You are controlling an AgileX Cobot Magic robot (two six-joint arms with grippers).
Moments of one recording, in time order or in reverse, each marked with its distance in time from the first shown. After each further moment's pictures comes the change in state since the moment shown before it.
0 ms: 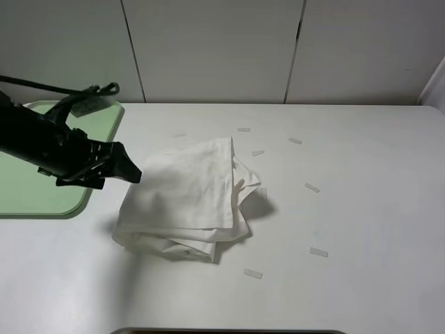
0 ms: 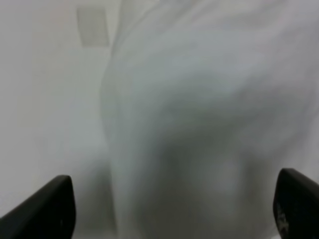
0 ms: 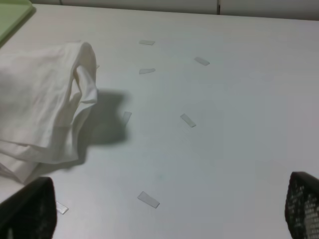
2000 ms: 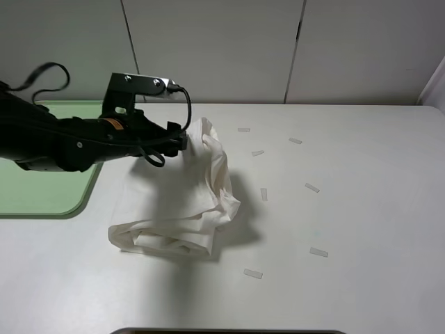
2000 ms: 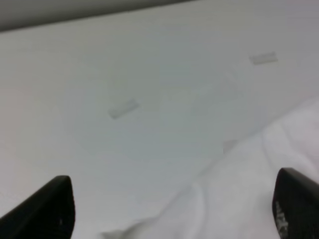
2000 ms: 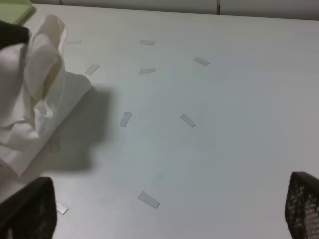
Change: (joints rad) left arm -0.388 0.218 0.012 0.435 -0.988 -0.445; right arm 0.000 0.000 0.000 0.000 0.000 0.000
